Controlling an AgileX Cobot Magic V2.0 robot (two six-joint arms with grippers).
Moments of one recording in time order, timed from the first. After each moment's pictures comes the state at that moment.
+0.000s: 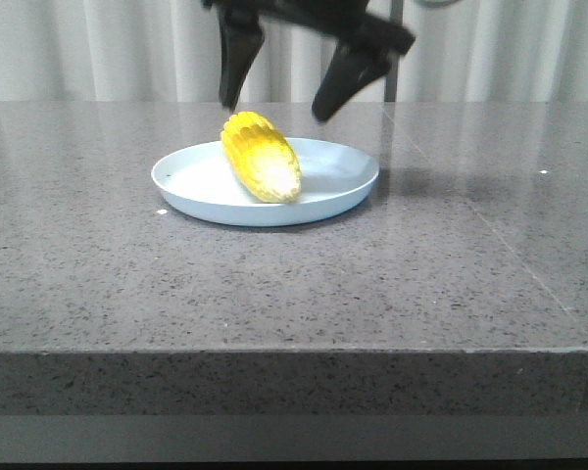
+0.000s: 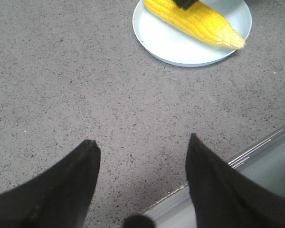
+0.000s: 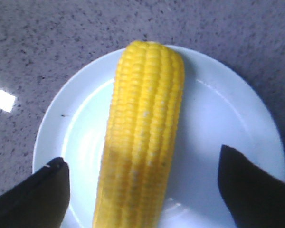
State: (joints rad) left arm -0.58 0.70 -0.91 0.15 0.99 -0.05; right arm 0.52 1.87 -1.74 0.18 0.89 0.14
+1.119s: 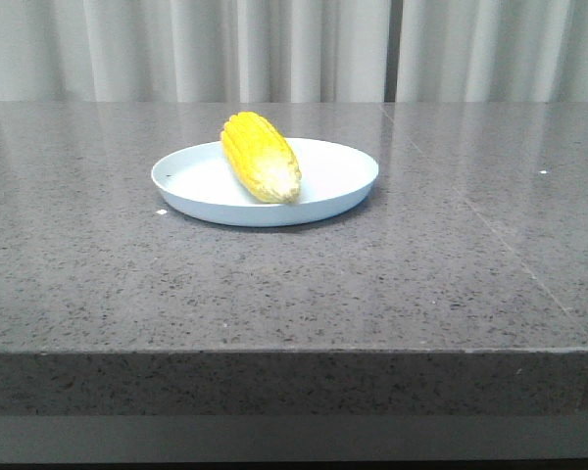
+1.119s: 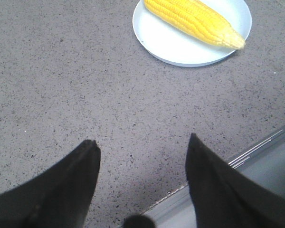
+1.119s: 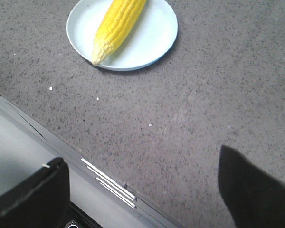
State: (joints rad) left arm -0.58 0.70 -0.91 0.15 0.99 -0.05; right arm 0.52 0.68 -0.95 0.03 1.00 -0.02
